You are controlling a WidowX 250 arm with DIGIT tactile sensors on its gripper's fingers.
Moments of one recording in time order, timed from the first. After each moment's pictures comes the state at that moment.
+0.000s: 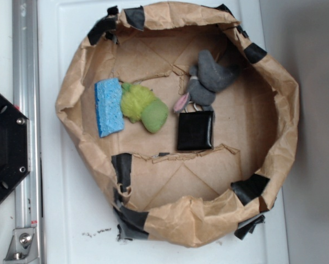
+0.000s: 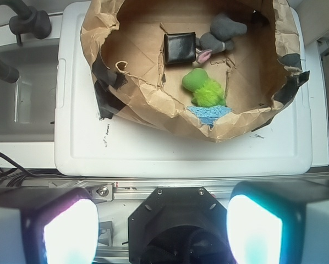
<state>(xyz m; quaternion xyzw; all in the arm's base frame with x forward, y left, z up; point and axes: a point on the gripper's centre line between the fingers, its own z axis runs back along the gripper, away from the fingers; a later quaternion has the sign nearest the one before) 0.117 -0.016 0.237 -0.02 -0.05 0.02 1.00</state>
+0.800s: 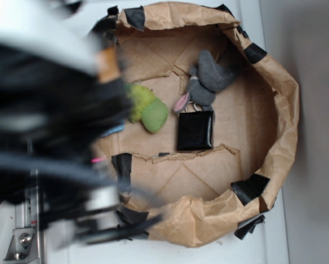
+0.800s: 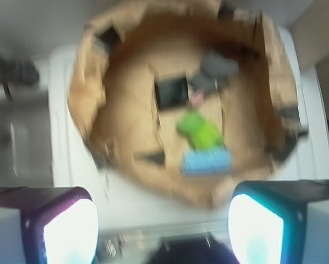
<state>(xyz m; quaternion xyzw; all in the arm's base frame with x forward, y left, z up) 0.215 0.004 0.235 -0.02 -0.08 0.10 0.99</state>
